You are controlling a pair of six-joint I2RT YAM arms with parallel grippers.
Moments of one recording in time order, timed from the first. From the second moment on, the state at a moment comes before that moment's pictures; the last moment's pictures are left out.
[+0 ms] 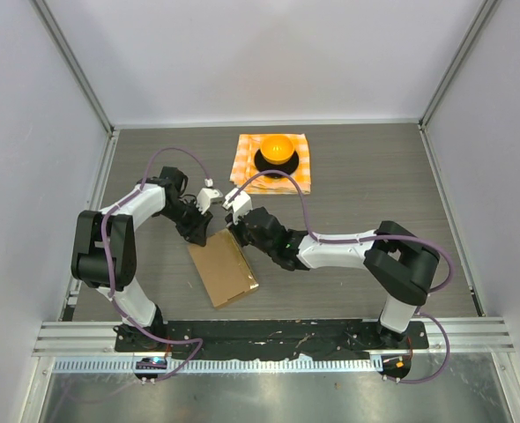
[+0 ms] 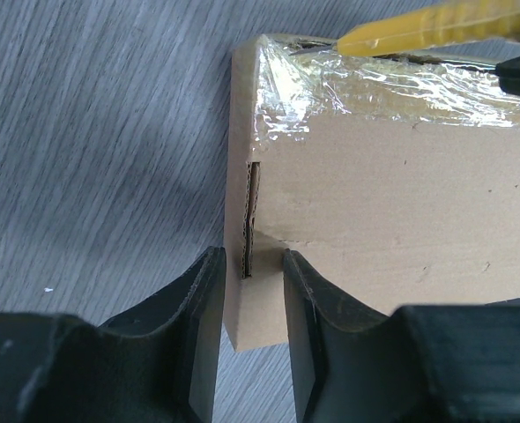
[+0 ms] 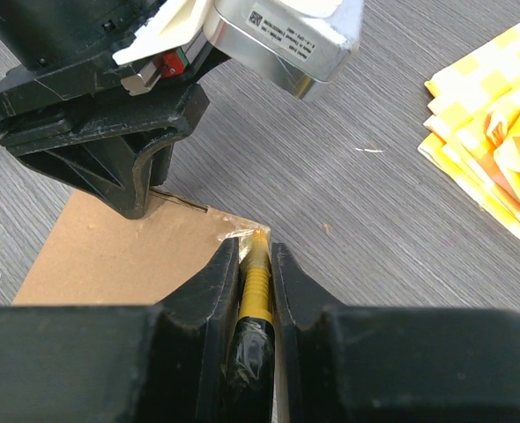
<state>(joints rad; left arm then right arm) -0.15 1.70 1.07 -0.81 0.58 0.76 1.04 1.74 0.96 0.42 0.25 0.05</state>
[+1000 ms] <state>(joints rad) -0.18 1.66 1.04 -0.73 0.46 0.47 1.12 1.79 1.10 0.18 0.39 0.06</state>
